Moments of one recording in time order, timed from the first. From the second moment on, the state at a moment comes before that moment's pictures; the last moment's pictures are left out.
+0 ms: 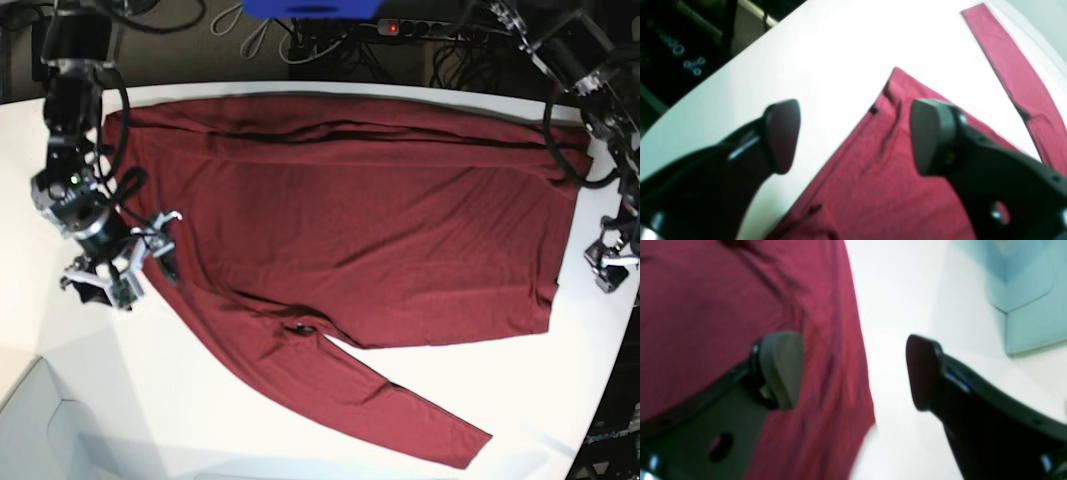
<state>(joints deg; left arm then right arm) -6.3 -13.0 -41.1 91.3 -23.9 -4.3 47.2 2.4 13.3 10.3 94.7 -2.8 34.6 -30.9</state>
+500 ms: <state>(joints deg) -15.2 -18.8 -29.8 73.3 -24.1 -4.5 39.3 32.9 10.3 9.6 42.8 -2.8 33.2 -22.1</state>
